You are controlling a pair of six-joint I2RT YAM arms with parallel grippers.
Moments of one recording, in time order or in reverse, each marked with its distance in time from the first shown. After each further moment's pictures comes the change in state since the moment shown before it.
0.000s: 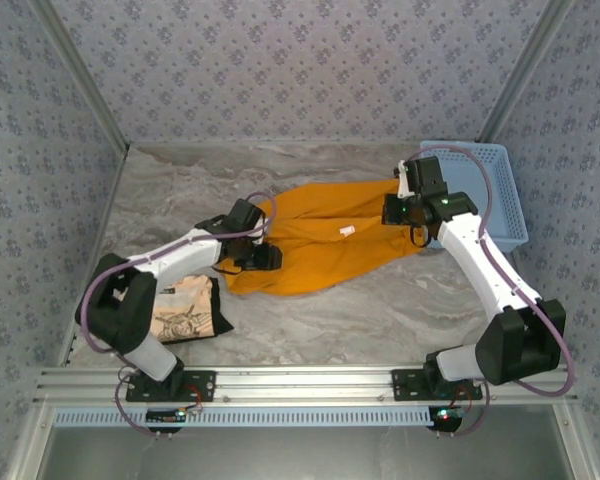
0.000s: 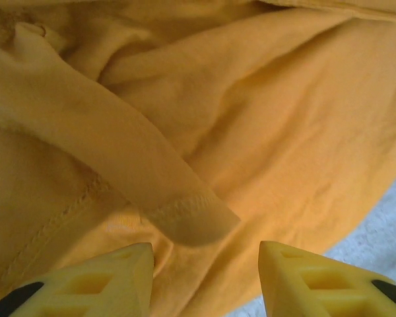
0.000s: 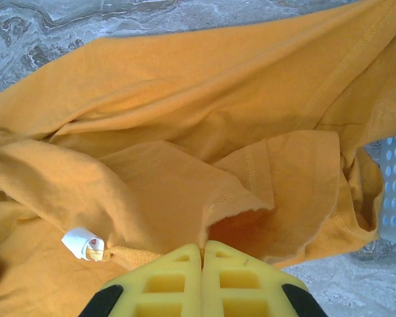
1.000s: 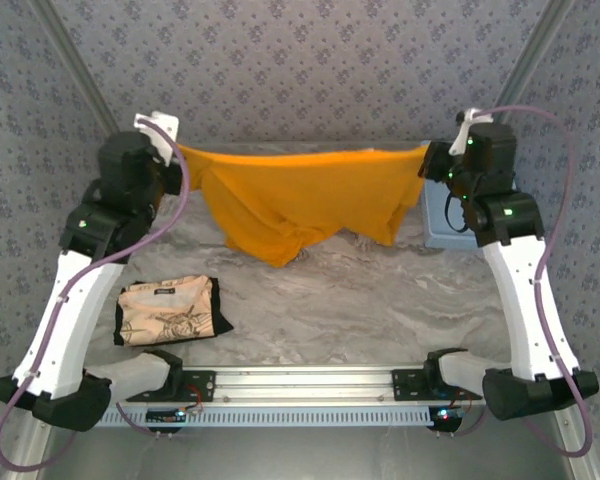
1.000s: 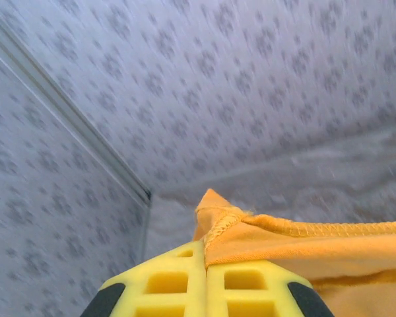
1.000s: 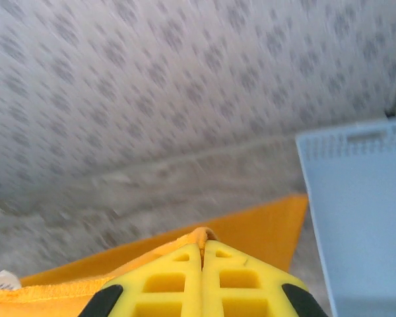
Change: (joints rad) left arm 0.171 -0.468 0.638 -0.250 -0.705 0.698; right arm -0.072 -0.191 0.365 0.011 0.091 0.097
